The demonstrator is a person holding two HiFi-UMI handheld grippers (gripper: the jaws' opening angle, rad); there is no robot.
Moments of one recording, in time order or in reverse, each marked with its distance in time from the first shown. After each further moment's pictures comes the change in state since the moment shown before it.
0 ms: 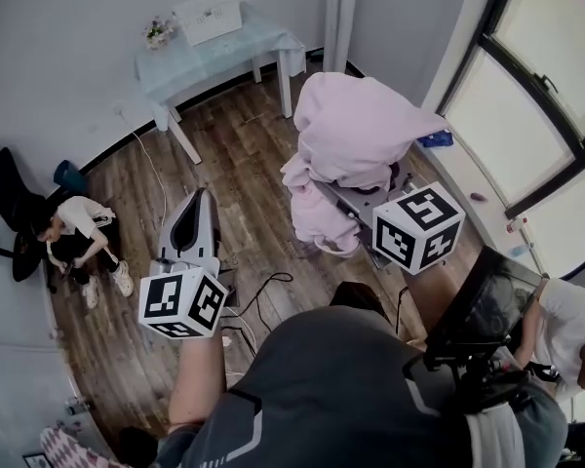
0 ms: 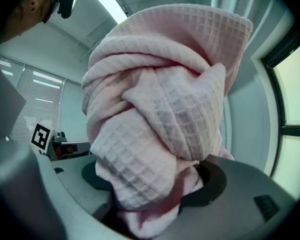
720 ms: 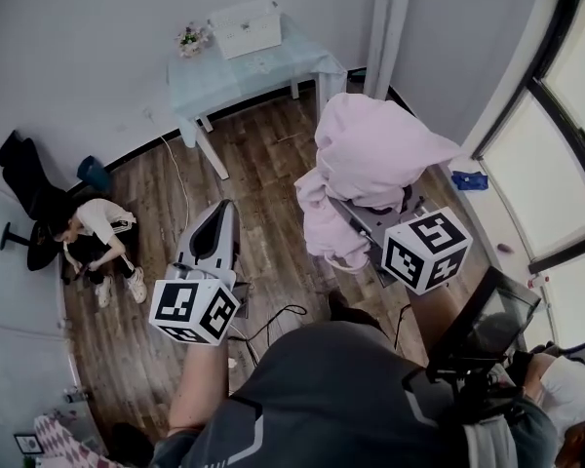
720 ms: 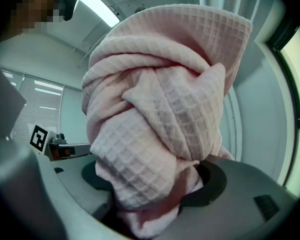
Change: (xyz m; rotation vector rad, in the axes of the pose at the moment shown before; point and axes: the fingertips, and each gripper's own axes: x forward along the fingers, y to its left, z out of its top) left arm 0.132 0.038 0.006 0.026 0.038 0.015; right arm 0.123 -0.093 0.018 0.045 -0.010 0.078
